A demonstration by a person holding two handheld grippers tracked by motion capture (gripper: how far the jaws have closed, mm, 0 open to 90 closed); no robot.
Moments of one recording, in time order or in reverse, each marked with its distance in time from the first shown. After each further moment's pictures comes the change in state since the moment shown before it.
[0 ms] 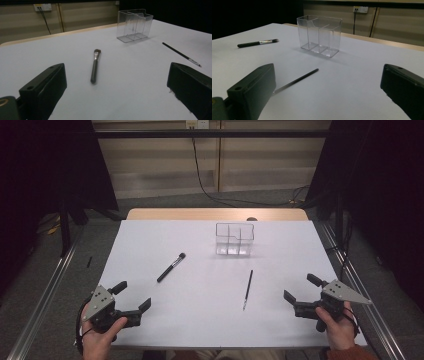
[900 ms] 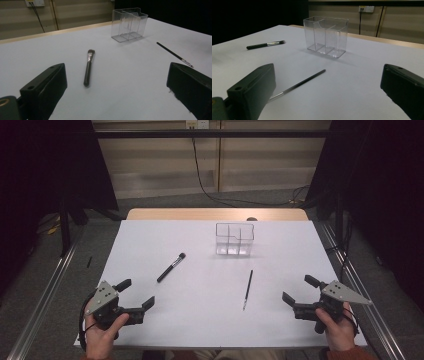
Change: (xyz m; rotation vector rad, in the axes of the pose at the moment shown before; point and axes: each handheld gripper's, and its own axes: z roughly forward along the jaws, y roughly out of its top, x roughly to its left) left arm -0.003 0.012 0.006 0.033 -0.042 -0.006; right arm 0.004 0.001 -0.001 -0.005 0.042 0.024
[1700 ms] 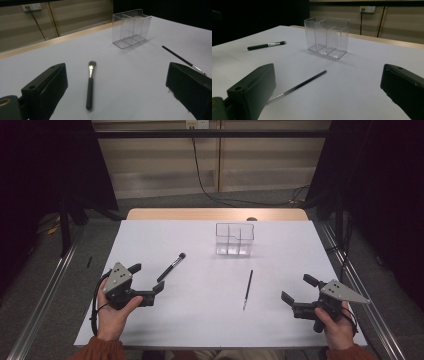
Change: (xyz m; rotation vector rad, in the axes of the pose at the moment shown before) left arm 0.004 0.031 0.038 0.024 -0.004 0.062; right arm 0.000 0.000 0.003 -0.006 0.010 -0.001
